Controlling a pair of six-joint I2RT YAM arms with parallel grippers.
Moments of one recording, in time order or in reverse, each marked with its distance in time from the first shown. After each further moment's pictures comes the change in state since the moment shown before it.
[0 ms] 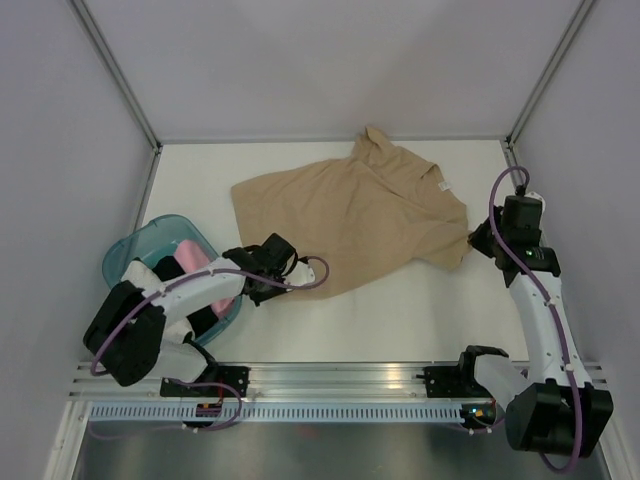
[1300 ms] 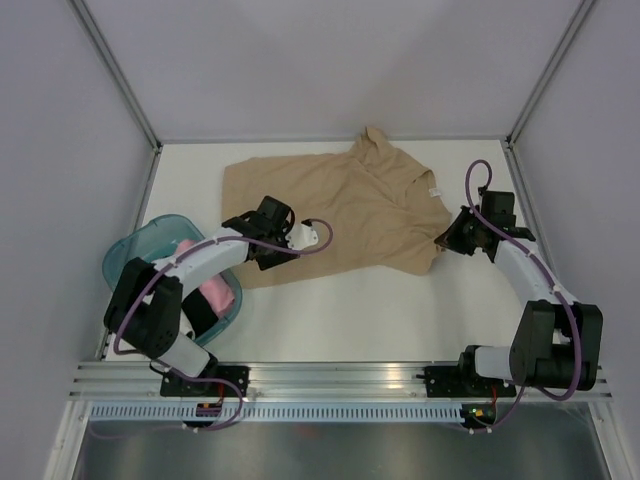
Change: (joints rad) left arm 0.170 0.066 0.218 0.121 0.093 0.195; right arm 0.029 0.320 -0.024 0.158 -0.312 0.007
